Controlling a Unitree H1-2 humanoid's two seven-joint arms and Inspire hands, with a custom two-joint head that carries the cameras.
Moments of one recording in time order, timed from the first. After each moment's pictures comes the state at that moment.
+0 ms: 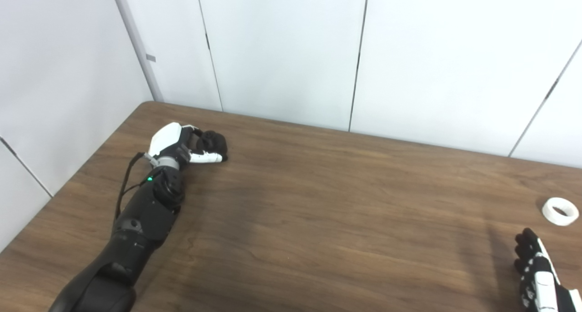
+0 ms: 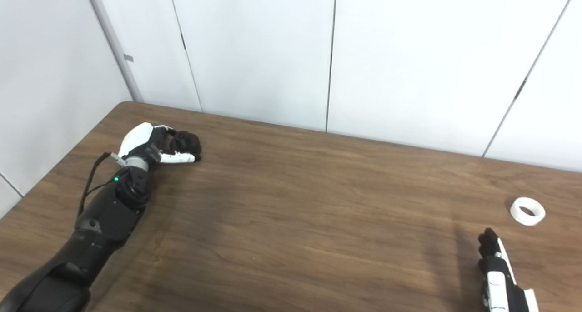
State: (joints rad) left arm -0.51 0.51 -0.06 0.58 0.50 0.31 0.12; right arm 0.17 -0.10 -0.07 -0.30 0.01 0.11 0.04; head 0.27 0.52
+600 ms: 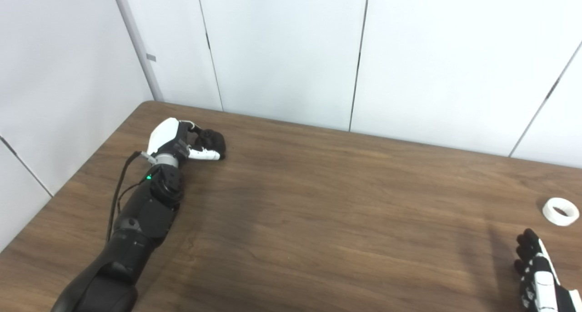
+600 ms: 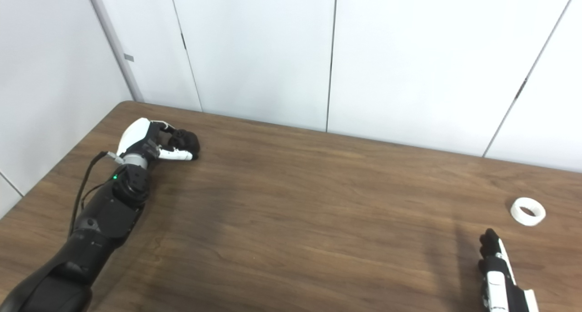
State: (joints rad) left arm -0.51 0.50 -0.01 0.59 0.43 0.22 0.18; right arm 0.17 -0.10 -0.07 -0.31 0.01 0.11 0.04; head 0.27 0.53
